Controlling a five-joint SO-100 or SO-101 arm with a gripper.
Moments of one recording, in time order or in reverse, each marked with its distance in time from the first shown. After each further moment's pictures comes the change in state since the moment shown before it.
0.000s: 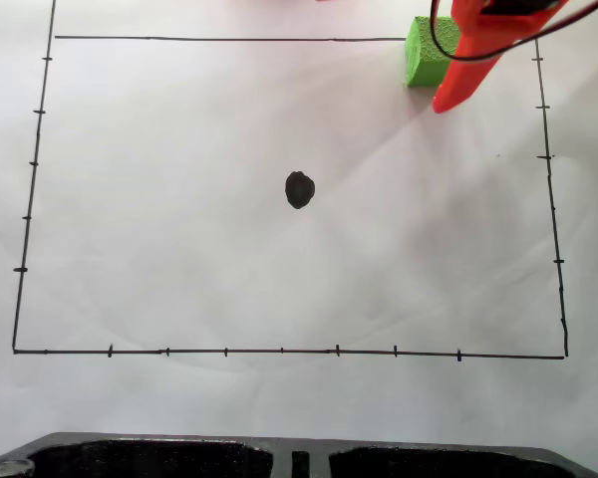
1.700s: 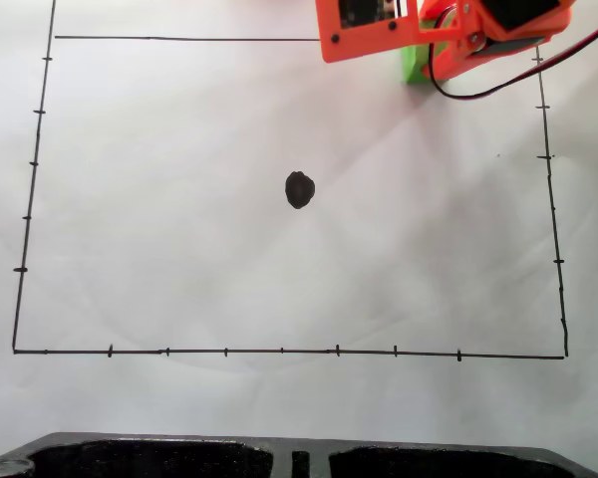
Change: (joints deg) arm 0.6 -4.3 3.1 -8.3 -8.9
